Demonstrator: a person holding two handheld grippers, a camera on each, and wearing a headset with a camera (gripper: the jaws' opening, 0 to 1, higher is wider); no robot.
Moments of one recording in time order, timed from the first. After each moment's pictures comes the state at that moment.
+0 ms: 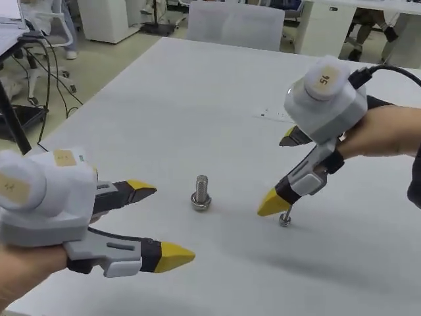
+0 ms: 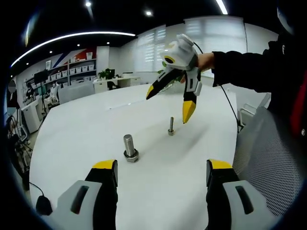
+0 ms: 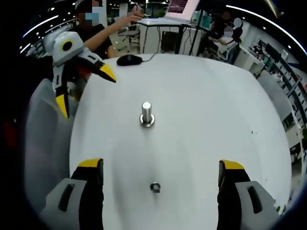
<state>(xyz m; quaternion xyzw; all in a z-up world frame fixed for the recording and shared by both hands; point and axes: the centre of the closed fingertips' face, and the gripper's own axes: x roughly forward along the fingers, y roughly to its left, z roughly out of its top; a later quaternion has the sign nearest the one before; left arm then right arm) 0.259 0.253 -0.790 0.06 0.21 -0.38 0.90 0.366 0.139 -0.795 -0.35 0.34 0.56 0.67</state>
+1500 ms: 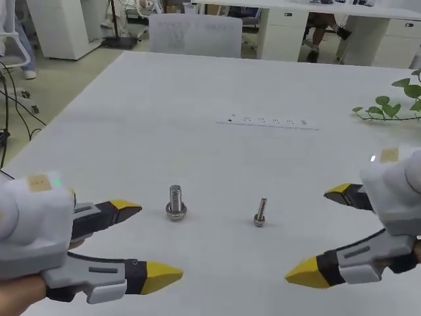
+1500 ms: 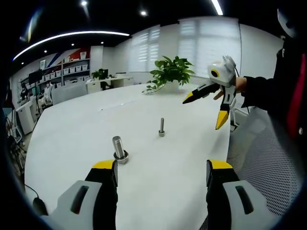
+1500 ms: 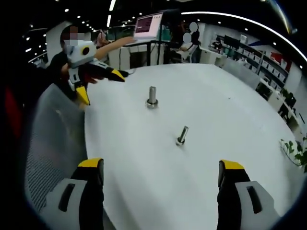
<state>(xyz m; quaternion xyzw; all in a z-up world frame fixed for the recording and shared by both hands) 0.245 0.237 -0.787 0.05 0.21 -0.41 0.89 0.274 0.054 -0.801 -0.22 0.31 0.46 0.80</state>
